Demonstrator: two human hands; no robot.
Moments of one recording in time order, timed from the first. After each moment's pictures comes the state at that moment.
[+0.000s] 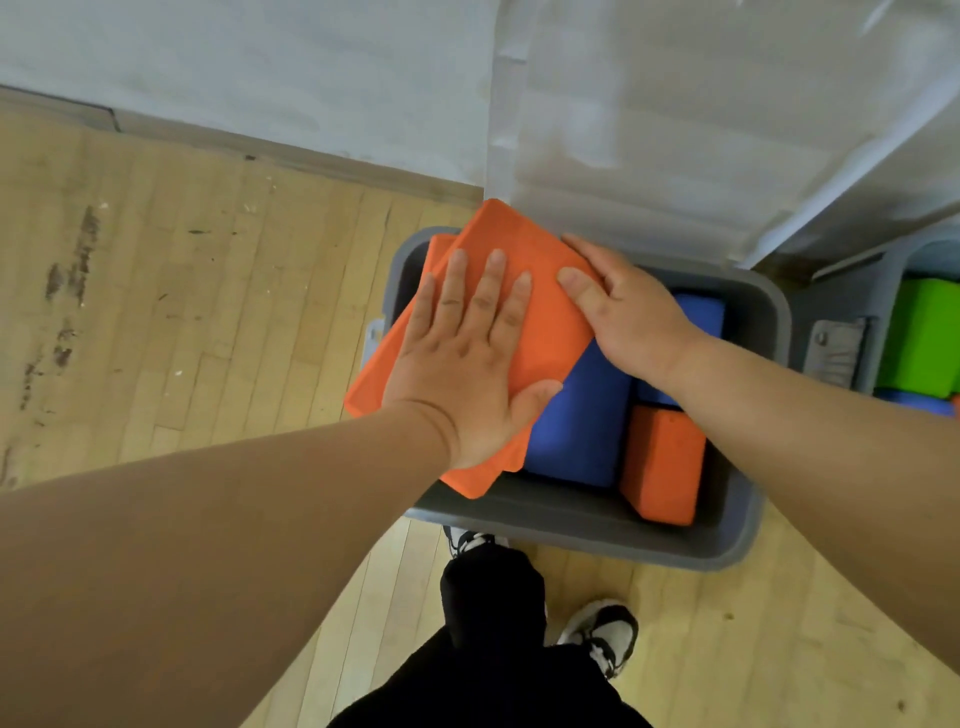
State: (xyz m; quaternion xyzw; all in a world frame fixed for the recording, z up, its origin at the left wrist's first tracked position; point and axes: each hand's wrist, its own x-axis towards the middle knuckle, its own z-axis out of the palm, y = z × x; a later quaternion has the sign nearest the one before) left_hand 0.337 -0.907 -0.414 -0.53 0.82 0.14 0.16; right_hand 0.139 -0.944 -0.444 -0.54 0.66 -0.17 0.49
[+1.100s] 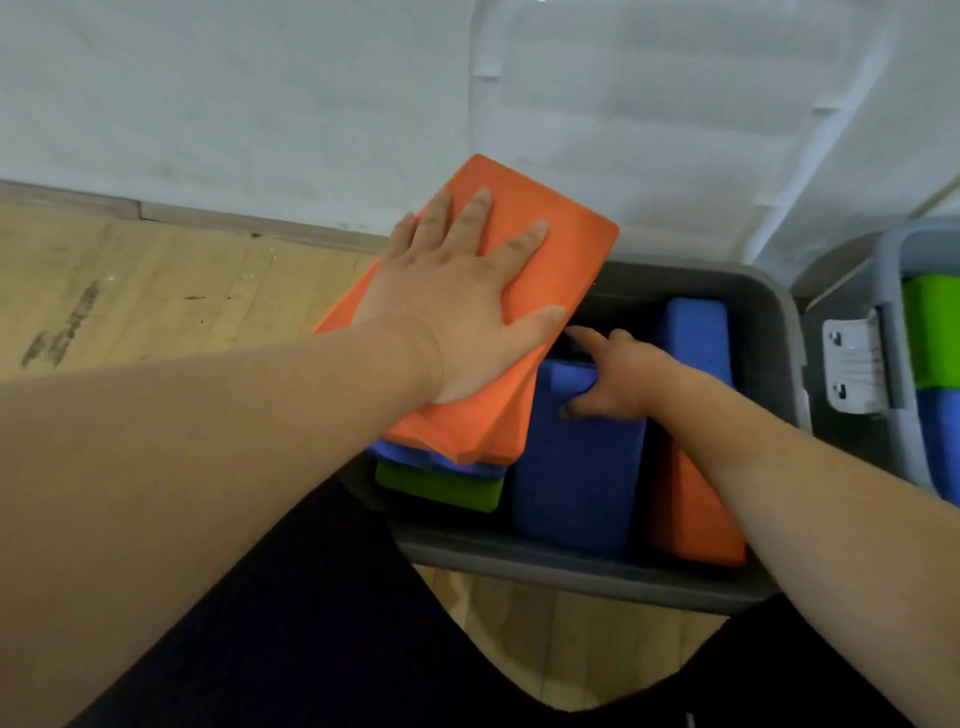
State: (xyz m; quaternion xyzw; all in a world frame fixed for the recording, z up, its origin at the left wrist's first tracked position) left_hand 0.330 -0.902 -0.432 -0.54 0.84 0.05 0.07; right_hand 0.106 -0.892 -0.576 -0.66 0.66 0.12 0.33
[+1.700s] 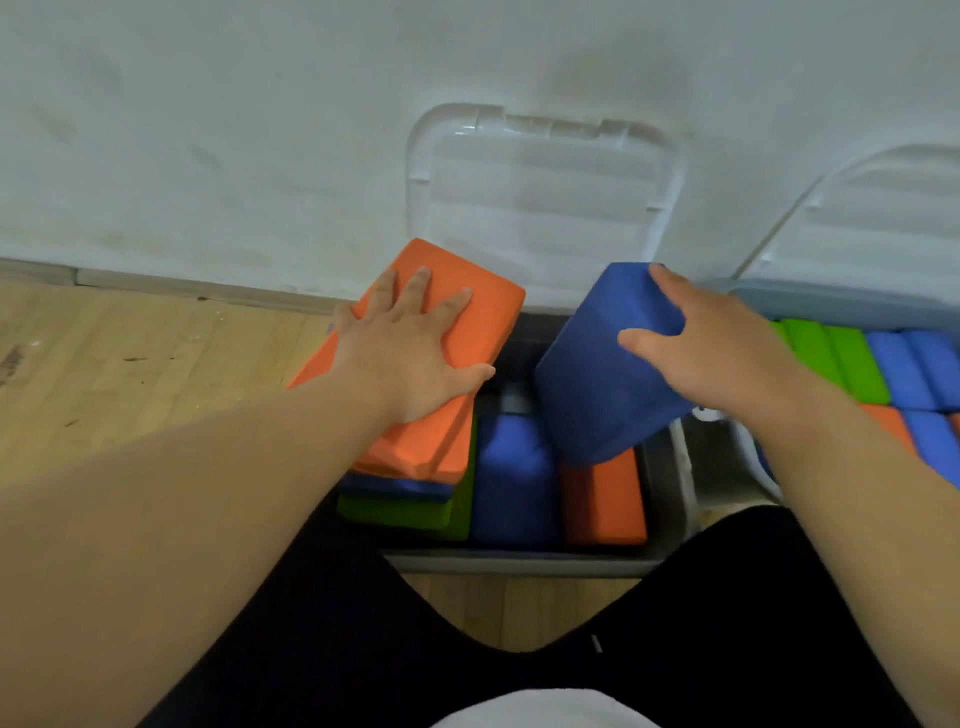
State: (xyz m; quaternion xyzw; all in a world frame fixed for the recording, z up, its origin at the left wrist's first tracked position) left_hand 0.330 -0.885 -0.421 -0.57 0.82 0.08 0.06; right_hand 0.040 -0.810 -0.385 -0.57 0.80 -0.07 0.15
